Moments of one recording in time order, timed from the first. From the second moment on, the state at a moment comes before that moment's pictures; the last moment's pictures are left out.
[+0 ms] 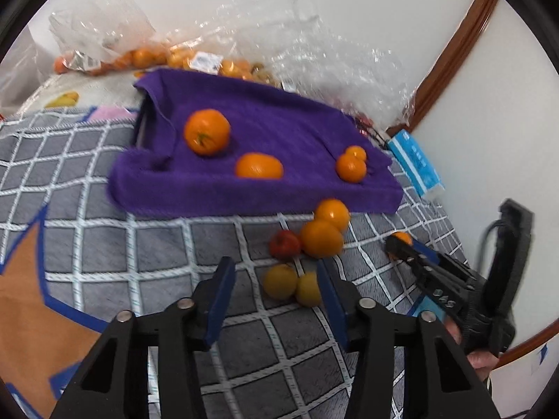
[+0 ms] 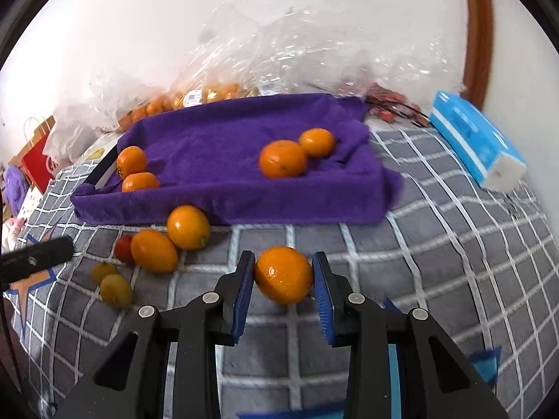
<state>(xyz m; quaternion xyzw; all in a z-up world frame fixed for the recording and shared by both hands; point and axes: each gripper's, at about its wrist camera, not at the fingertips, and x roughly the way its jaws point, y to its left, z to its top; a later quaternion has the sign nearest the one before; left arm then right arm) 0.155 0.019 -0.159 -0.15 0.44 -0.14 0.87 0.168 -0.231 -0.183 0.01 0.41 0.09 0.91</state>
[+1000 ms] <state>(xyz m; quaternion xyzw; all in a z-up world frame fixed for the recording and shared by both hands) 0.147 0.034 -0.174 -0.09 0.43 -0.06 0.90 0.151 -0.241 -0.182 0.04 0.40 0.11 0.91</state>
